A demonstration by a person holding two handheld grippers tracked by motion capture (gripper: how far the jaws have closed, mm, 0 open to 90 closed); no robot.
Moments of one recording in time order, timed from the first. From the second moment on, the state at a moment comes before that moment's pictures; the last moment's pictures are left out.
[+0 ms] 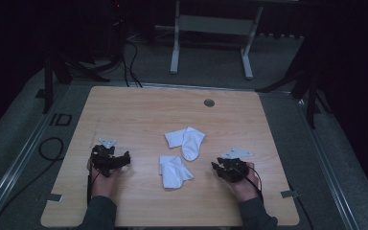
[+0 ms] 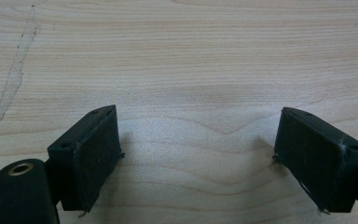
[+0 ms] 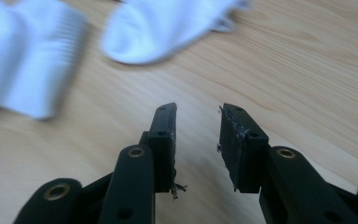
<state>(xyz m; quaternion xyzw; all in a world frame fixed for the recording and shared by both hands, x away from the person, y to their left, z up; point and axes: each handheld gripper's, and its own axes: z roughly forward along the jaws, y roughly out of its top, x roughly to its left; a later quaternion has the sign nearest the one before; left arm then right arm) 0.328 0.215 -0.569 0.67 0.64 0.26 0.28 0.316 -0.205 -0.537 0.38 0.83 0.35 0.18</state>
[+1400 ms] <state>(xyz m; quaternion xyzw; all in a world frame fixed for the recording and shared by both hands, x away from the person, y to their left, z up) 0.328 0.215 -0.569 0.67 0.63 0.26 0.28 0.284 -0.080 -0.544 0.24 0.90 0.35 0.08</state>
